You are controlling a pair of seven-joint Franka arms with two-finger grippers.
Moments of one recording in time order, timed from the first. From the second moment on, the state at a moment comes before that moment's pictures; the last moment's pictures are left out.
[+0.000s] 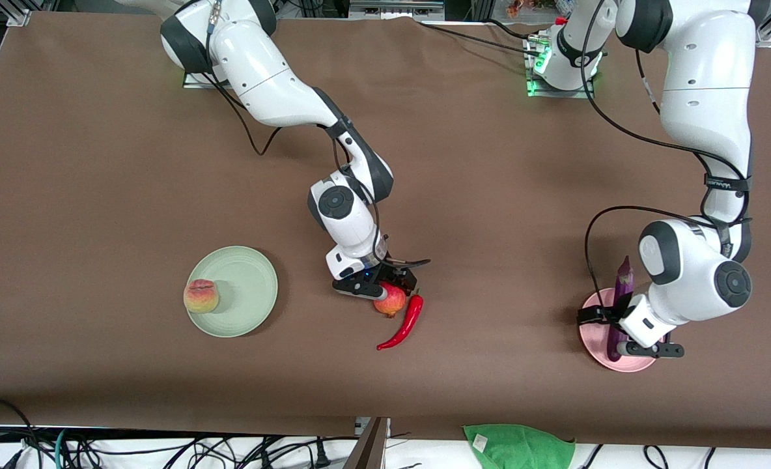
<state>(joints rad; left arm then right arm) -0.08 0.83 0.09 -1.35 -0.30 2.22 0.18 0.73 1.13 -0.09 -1.09 0.20 2.66 0.82</state>
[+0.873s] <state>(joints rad) -0.34 0.86 0.02 -1.34 -0.30 2.38 0.11 0.36 0.83 -0.12 -1.18 0.26 2.04 0.07</state>
